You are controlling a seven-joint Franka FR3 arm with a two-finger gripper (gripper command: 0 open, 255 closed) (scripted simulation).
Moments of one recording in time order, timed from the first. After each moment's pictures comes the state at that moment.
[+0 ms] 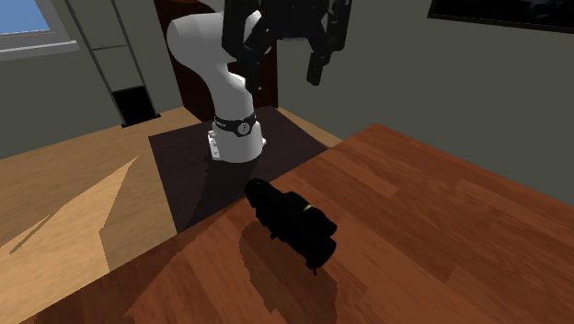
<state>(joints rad) -0.03 -0.50 -0.04 -2.37 -0.11 1.76 -0.05</state>
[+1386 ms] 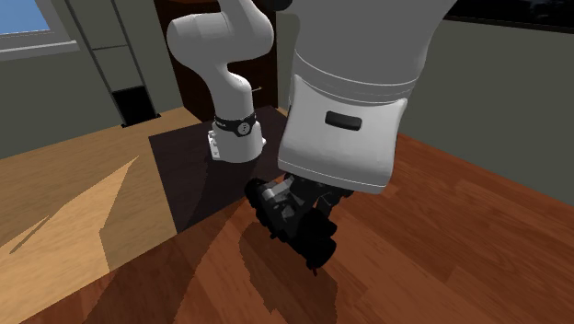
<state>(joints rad) -0.05 -0.02 -0.09 -2.25 -0.06 2.09 -0.10</state>
